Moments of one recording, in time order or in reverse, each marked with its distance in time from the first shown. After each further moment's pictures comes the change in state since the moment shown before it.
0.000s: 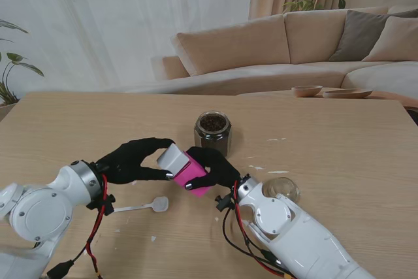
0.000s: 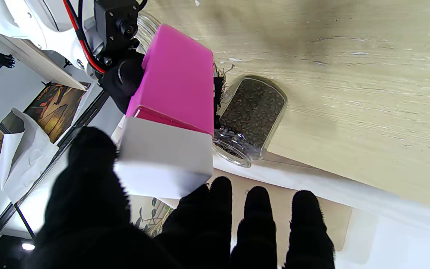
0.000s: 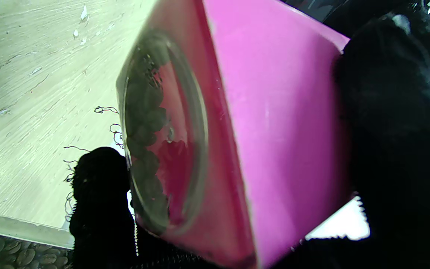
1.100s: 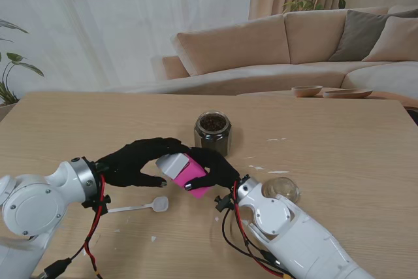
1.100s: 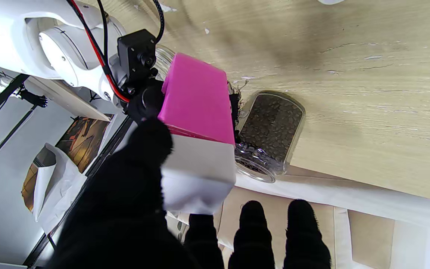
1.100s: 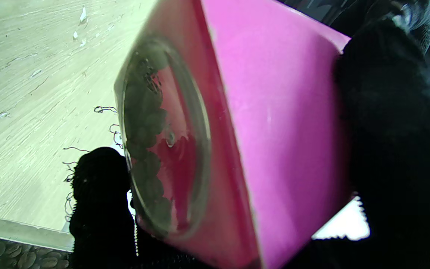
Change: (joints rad) left arm -0.036 0.022 -0.018 0.017 -0.032 -0.129 -0.117; right arm 0.001 -0.003 -0.003 0.005 0.005 -0.003 0.000; left_hand 0.171 -0.145 0.293 0.020 -0.153 -0.457 -0.033 -0.085 -0.186 -0.217 -0.139 -0.044 -0.120 -0.065 -0.042 -0.037 -0.074 -0.056 -0.023 -0.024; right_hand 0.000 0.000 0.000 0.000 0.002 0.000 0.000 0.000 0.000 0.000 0.001 0.000 0.000 0.000 0.001 0.000 0.000 0.000 0.000 0.000
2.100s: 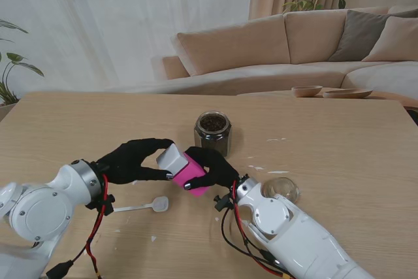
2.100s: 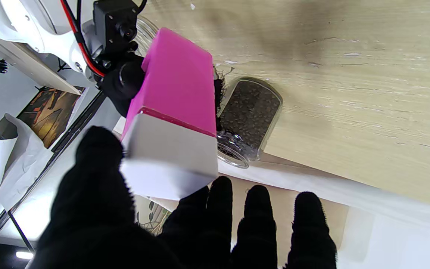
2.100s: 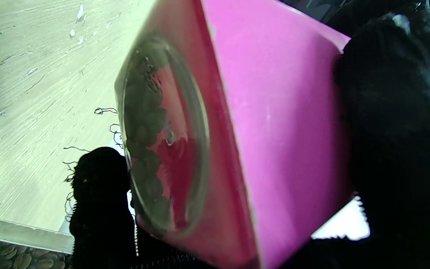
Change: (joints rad) left arm 0.033 -0.020 0.020 -0.036 0.054 0.155 0.096; right arm 0.007 -0.004 -0.008 0.008 -0.002 -0.007 -0.012; left_hand -0.141 0.147 -0.280 -0.007 0.143 0.457 0.044 0.125 0.196 0.219 0.116 0.055 0.133 0.065 0.042 0.036 0.067 0.078 0.012 0.011; right_hand 0.000 0.000 0.000 0.000 0.000 0.000 0.000 0.000 0.000 0.000 0.000 0.000 0.000 0.000 0.000 0.000 0.000 0.000 0.000 0.000
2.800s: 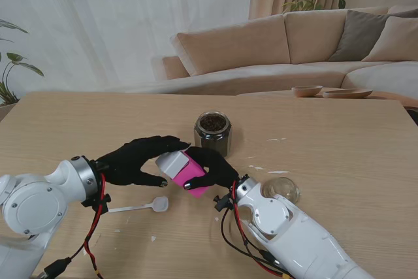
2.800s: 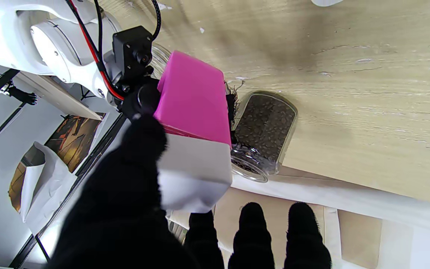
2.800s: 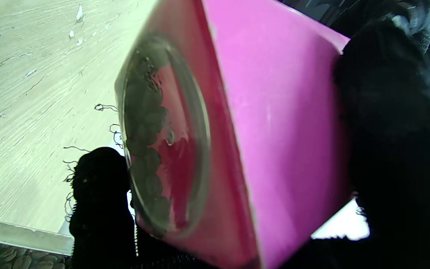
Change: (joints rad) left arm -0.038 0.017 -0.015 0.022 -0.039 -0.105 -0.103; right arm 0.000 -0.001 -0.001 0.001 0.004 -0.001 0.002; left_hand 0.130 -0.143 0.211 0.008 -0.134 -0.428 -0.084 -0.278 -0.203 -0.225 -0.139 -0.077 -0.144 -0.072 -0.049 -0.047 -0.080 -0.076 -0.043 -0.027; right_hand 0.000 0.000 0.000 0.000 0.000 0.000 0.000 0.000 0.000 0.000 0.000 0.000 0.000 0.000 0.000 0.000 0.000 0.000 0.000 0.000
